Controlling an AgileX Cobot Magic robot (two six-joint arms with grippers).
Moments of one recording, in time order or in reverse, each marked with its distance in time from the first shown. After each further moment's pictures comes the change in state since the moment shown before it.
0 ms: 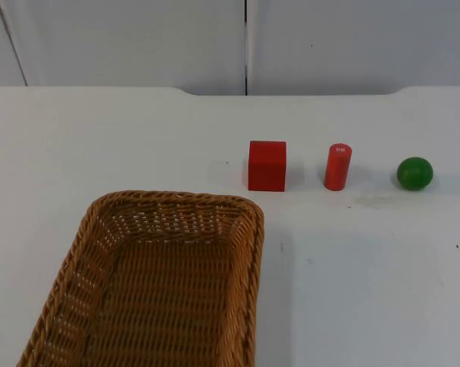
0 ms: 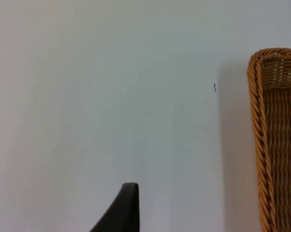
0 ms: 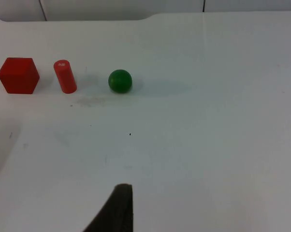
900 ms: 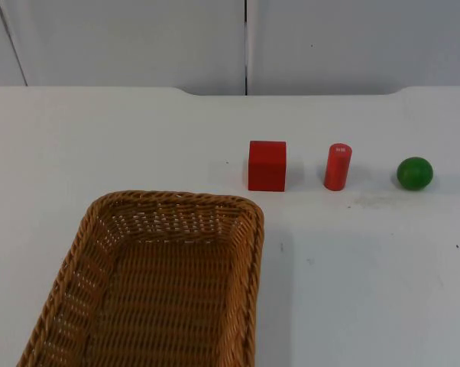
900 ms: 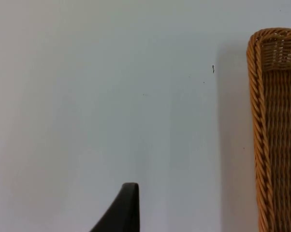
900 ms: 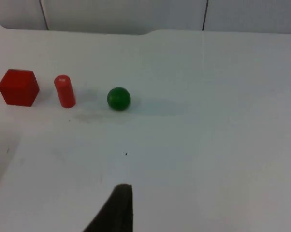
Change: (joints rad) right arm 0.000 0.190 -0.128 0.000 -0.069 -0.055; left arm 0.000 0.000 0.000 -0.006 0.047 0.000
